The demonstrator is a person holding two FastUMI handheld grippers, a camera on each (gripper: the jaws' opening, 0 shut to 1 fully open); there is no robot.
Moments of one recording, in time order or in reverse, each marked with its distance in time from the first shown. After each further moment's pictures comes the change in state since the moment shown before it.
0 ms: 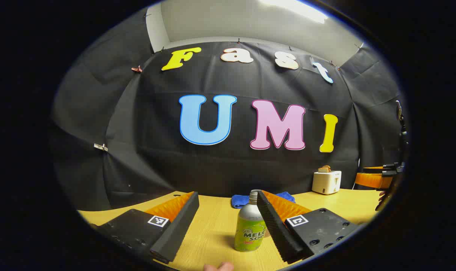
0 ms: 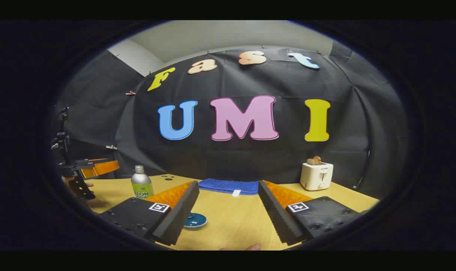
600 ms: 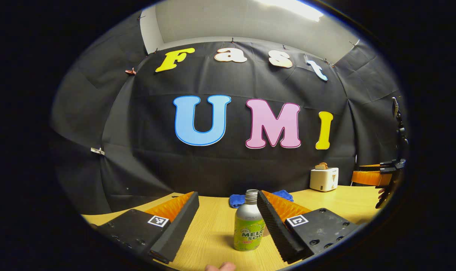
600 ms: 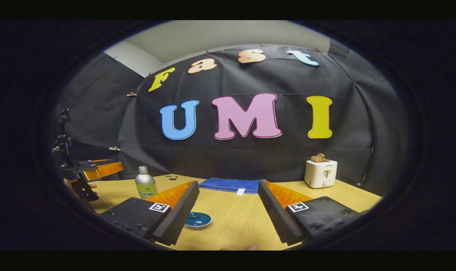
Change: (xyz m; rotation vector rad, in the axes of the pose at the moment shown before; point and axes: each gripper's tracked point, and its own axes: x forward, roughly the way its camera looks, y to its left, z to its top) left arm -0.002 -0.007 0.004 0.028 -0.001 -0.030; right arm -0.001 0.002 -0.003 0.027 0.015 0.015
